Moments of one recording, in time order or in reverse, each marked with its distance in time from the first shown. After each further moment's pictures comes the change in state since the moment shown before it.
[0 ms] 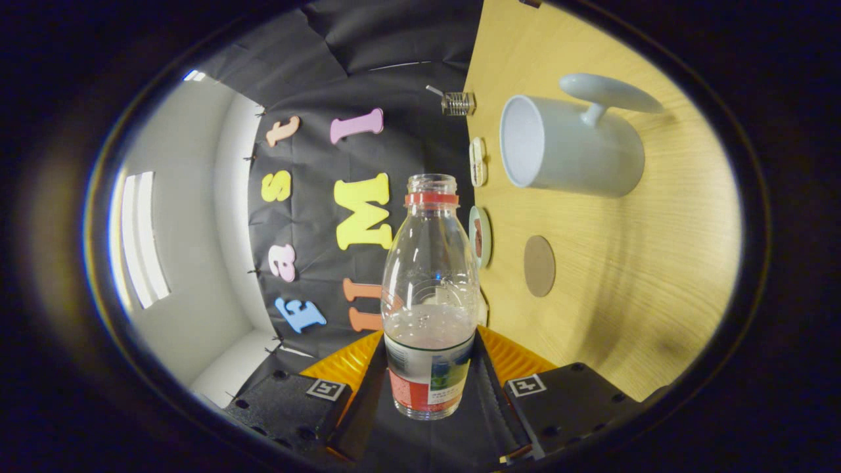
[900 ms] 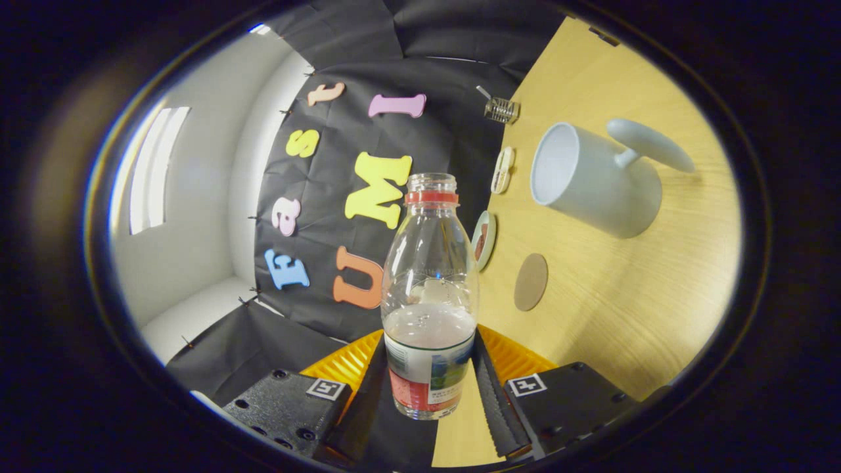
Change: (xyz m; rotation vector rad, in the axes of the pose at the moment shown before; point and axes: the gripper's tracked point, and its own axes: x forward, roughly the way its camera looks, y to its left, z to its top) arm -0.021 -0.009 -0.009 -0.262 0.054 0.005
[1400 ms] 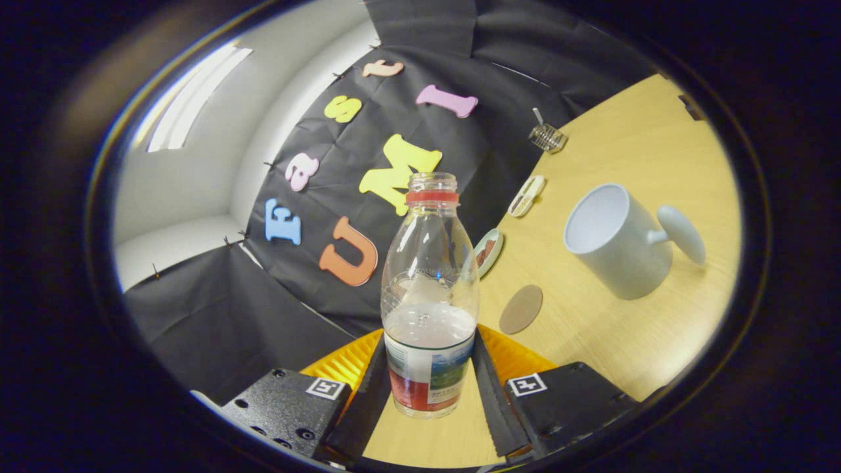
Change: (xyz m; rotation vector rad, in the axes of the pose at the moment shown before) arm -0.005 0.008 0.008 -0.281 0.026 -0.025
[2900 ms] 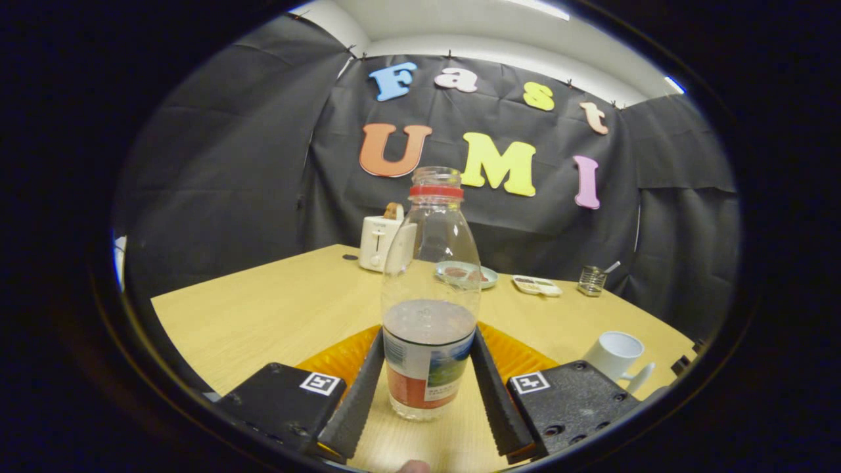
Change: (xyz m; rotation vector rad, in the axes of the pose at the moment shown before) arm 0.028 0.004 -0.073 -1.195 0.084 -0.210
